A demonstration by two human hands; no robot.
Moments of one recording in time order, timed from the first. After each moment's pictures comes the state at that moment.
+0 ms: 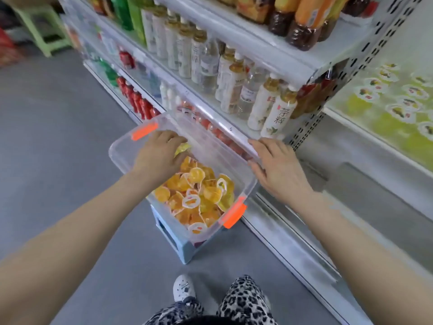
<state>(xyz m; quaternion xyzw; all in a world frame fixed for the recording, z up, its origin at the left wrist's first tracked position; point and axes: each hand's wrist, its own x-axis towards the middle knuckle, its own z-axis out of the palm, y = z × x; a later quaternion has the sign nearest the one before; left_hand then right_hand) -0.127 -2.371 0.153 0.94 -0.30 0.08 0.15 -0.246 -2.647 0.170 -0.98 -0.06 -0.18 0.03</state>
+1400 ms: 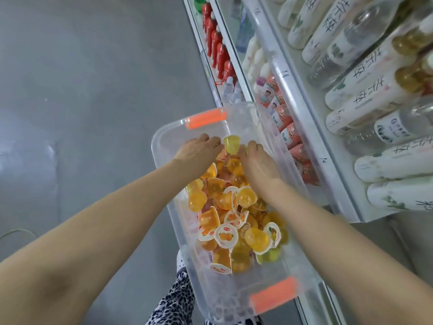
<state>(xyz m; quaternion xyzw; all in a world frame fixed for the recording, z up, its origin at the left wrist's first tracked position) 0.002 -2.342 0.033 0.96 -0.21 -0.17 -0.04 -0.002 -2.521 0.012 -0.97 -0.22 0.08 -0.11</state>
